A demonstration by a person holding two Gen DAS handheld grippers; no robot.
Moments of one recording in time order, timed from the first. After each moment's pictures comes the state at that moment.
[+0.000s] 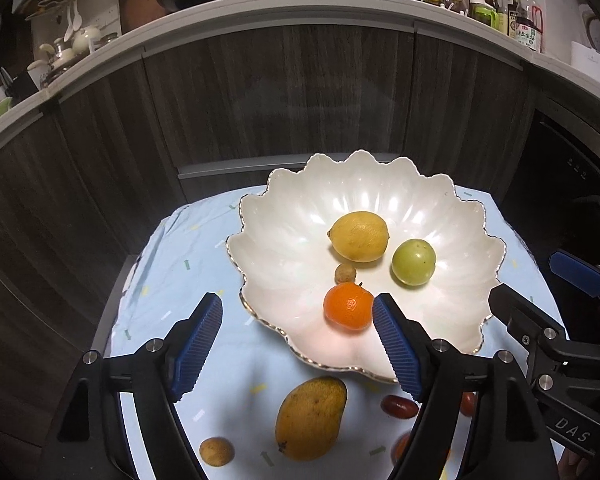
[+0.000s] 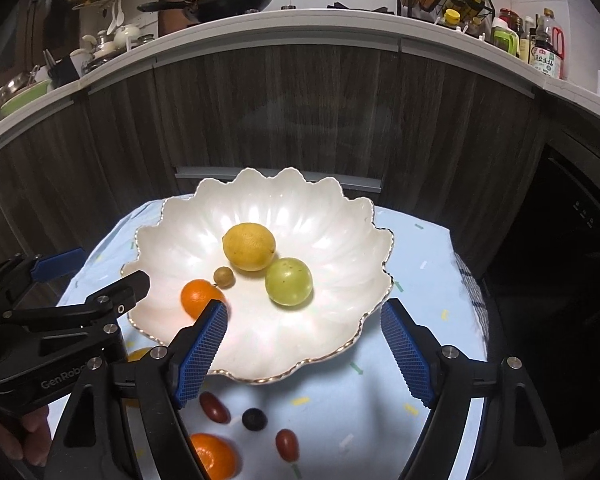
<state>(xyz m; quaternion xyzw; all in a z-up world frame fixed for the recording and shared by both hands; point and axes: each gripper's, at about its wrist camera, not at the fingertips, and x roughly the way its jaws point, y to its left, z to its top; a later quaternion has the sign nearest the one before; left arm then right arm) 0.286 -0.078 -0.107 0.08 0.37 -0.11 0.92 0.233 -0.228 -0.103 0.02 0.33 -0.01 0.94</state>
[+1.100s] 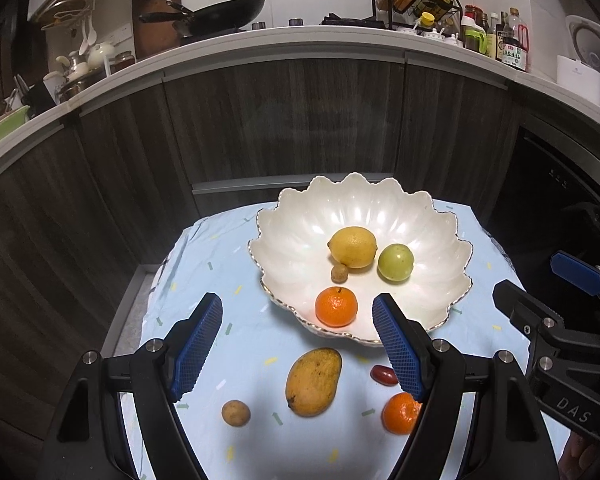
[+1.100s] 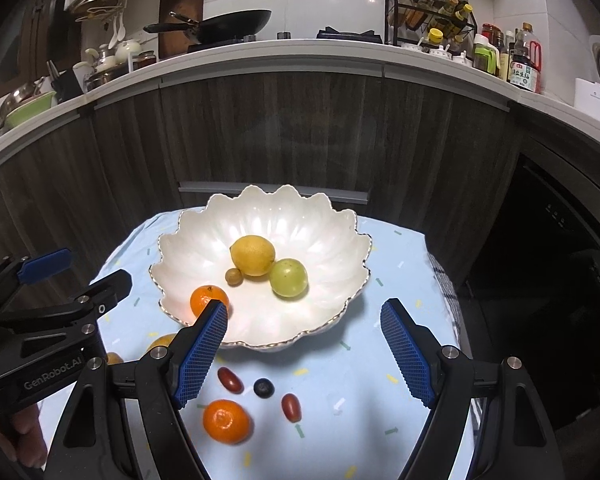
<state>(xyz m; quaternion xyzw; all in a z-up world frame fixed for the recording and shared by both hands) 0.230 -0.062 -0.071 0.08 0.34 -0.10 0.93 0.182 -0.226 -0.074 0.02 0.31 -0.03 0.95</state>
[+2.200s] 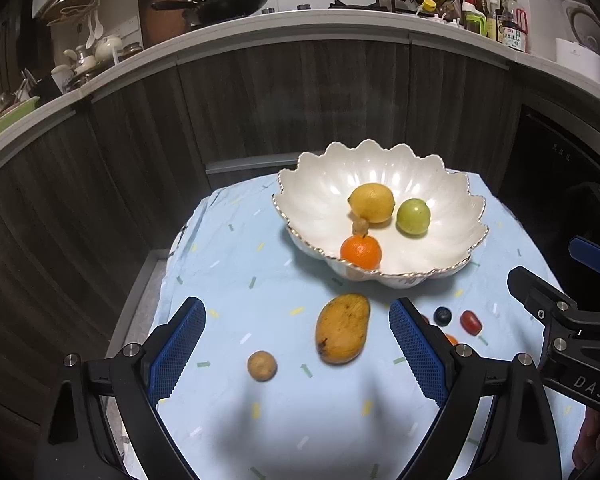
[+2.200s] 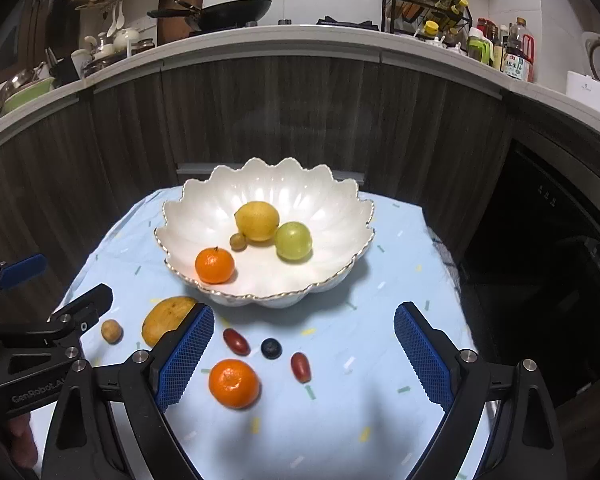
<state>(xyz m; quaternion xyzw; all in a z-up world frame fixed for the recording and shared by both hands) 0.199 -0.031 -0.101 0.09 0.35 -0.09 0.93 0.155 -0.204 -0.102 0.02 0.32 -0.04 0.94</state>
